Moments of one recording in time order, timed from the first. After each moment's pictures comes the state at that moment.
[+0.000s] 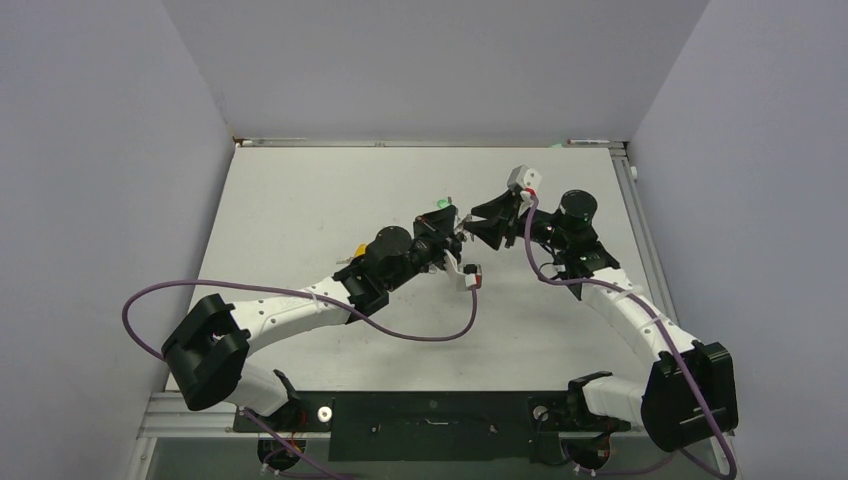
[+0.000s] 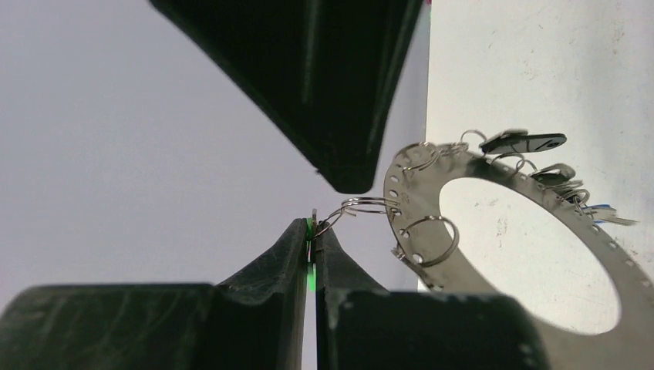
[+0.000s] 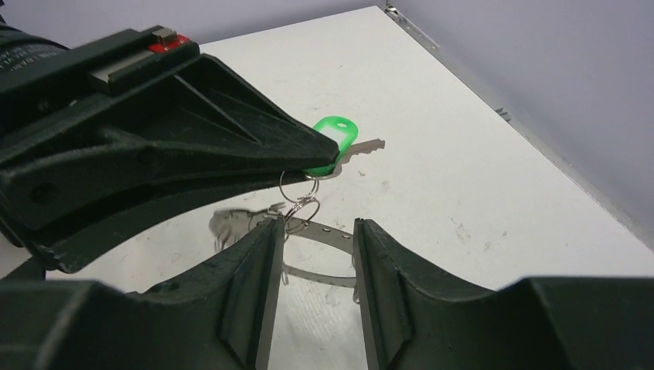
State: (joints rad) left arm -0.93 1.44 0.89 0.49 -0.06 1.36; right arm 0.29 1.20 0.77 0.39 -0.86 -0.06
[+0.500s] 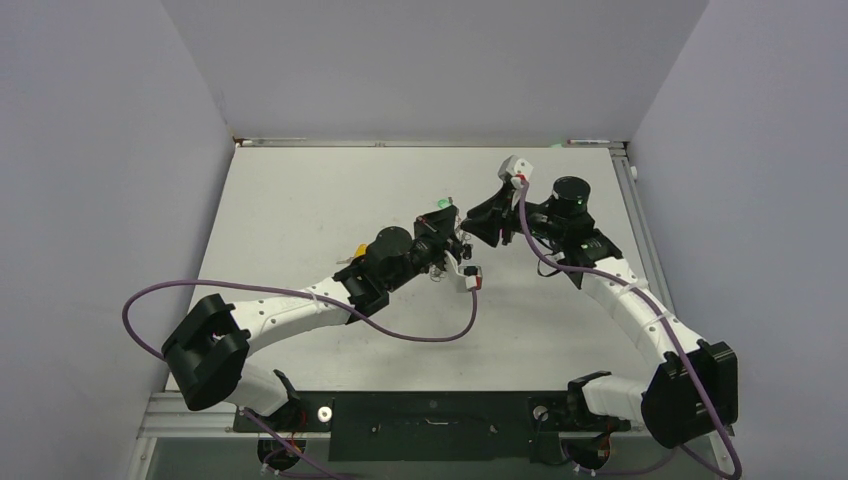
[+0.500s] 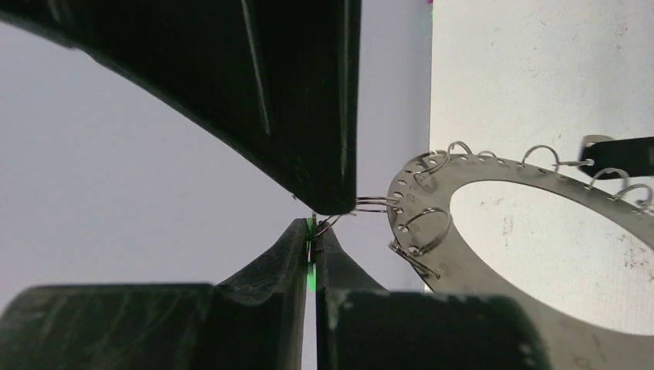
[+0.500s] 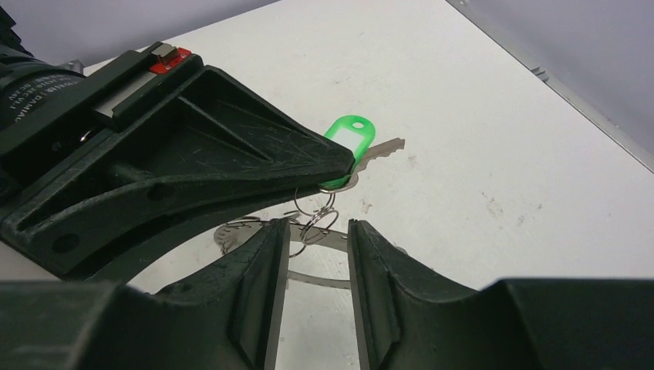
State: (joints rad) left arm -0.94 1.44 0.89 0.49 -0.06 1.39; right arm 0.32 1.21 0.92 0.11 -0.85 -0.06
